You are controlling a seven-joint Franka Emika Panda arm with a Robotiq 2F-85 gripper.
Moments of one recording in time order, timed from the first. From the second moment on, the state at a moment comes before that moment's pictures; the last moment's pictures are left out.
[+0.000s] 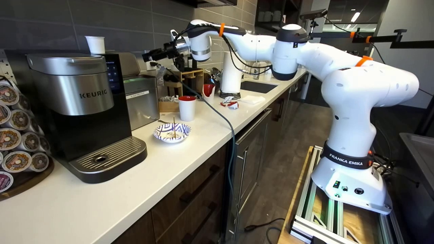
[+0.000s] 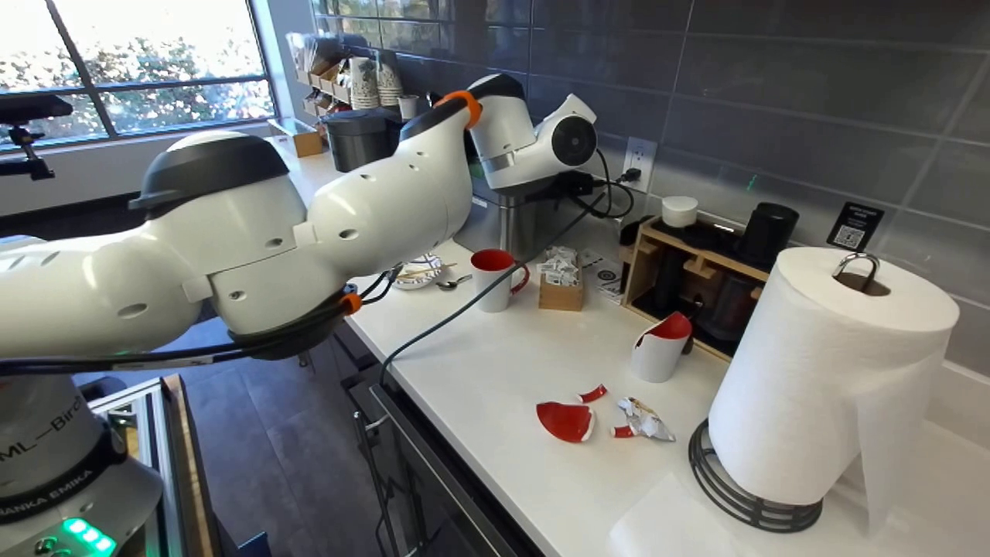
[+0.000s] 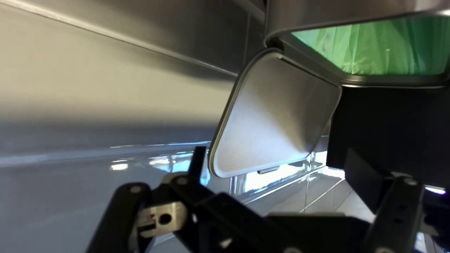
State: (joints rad) arm 2.34 -1.31 -1.73 -1.25 -0.15 2.55 -1.34
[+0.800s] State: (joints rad) arm 2.45 -1.31 -1.77 -1.13 -0.27 2.54 -1.21
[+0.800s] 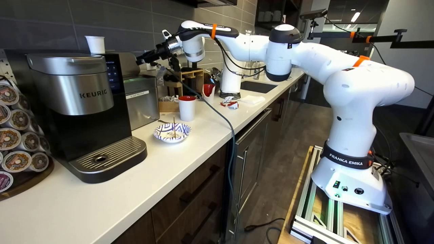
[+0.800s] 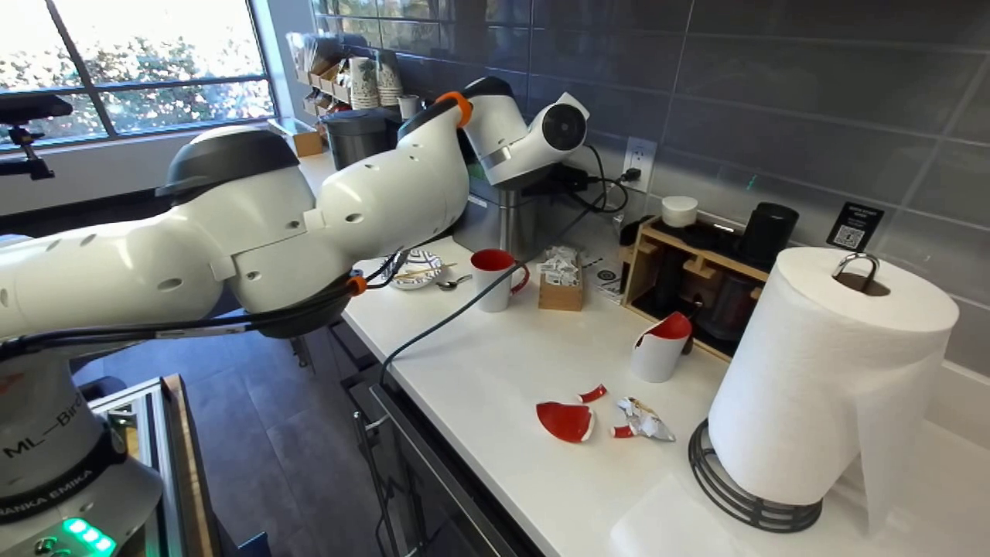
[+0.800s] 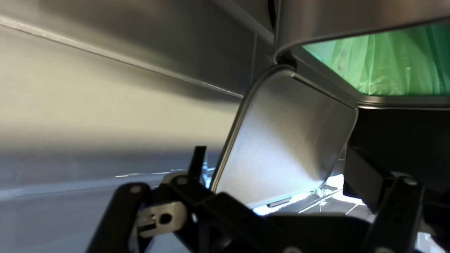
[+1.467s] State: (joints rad) arm 2.44 -1.31 -1.75 -1.12 -0.27 2.36 -1.17
